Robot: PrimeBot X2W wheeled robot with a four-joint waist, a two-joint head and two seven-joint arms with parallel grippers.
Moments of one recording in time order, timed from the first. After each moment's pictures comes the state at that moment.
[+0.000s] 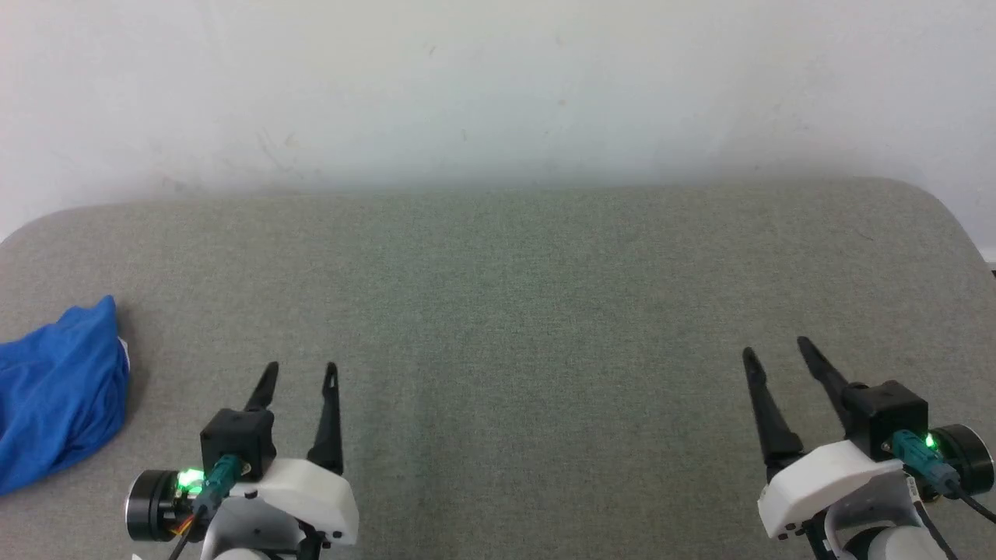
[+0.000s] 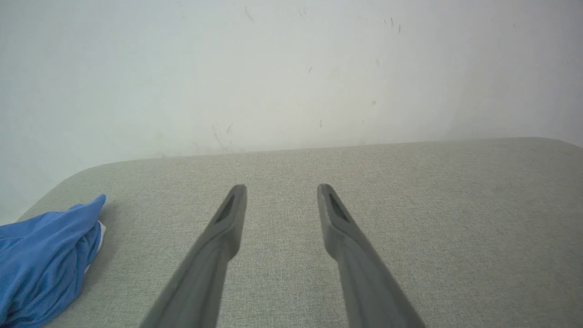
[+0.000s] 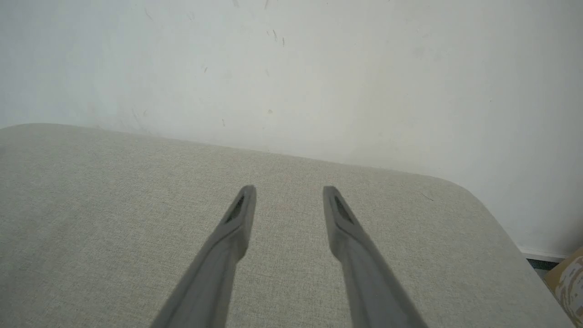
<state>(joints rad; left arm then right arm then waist) 0.01 0.05 0.00 0.01 -0.01 -0.01 0.00 0.02 -0.05 0.00 0.00 0.01 0.13 0.00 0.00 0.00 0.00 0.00</state>
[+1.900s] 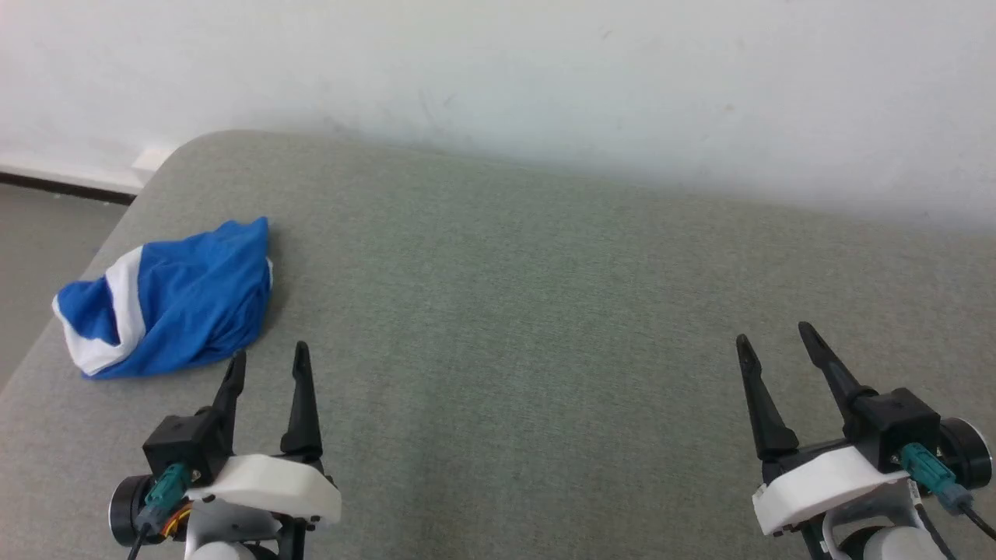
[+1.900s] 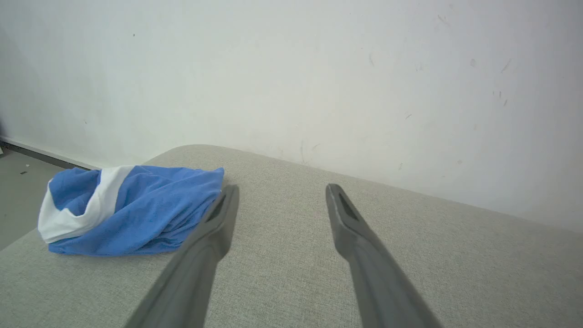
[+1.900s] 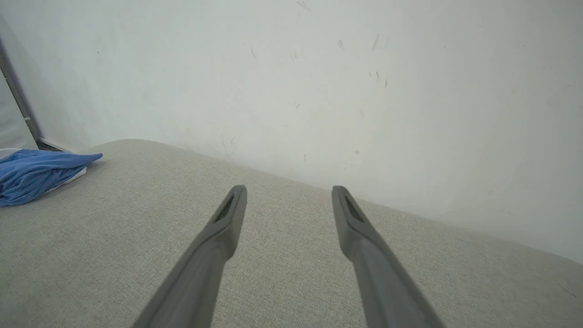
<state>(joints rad) -0.01 0.05 0.03 0.03 -0.18 0.01 -0.11 0.02 -0.05 0.02 -0.02 0.03 0.13 -0.10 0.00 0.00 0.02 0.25</state>
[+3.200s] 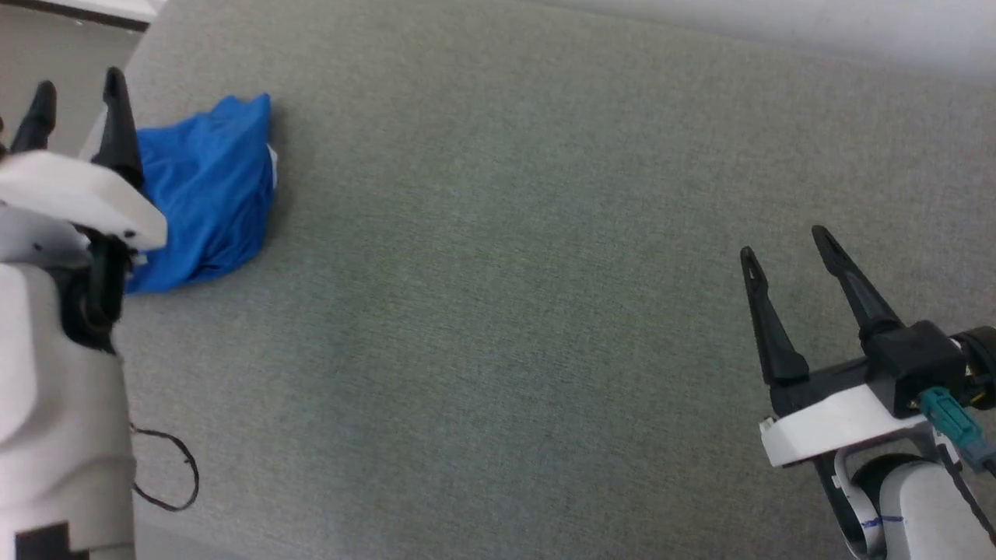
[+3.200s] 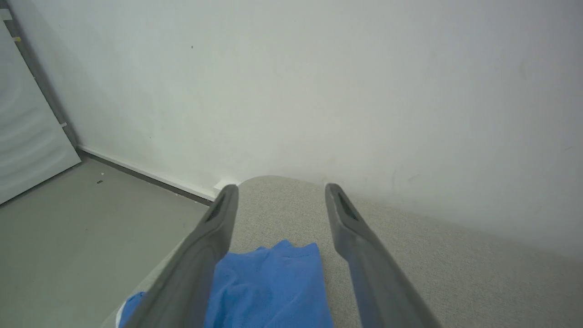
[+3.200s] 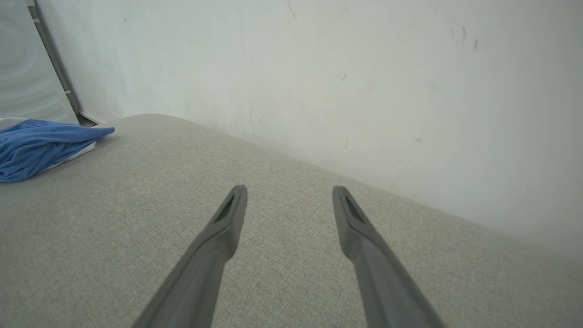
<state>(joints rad) -0.64 0.28 0.16 0.36 -0.31 -0.05 0.07 -0.10 -0.09 0.06 -0.15 -0.03 0.13 -0.06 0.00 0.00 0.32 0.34</state>
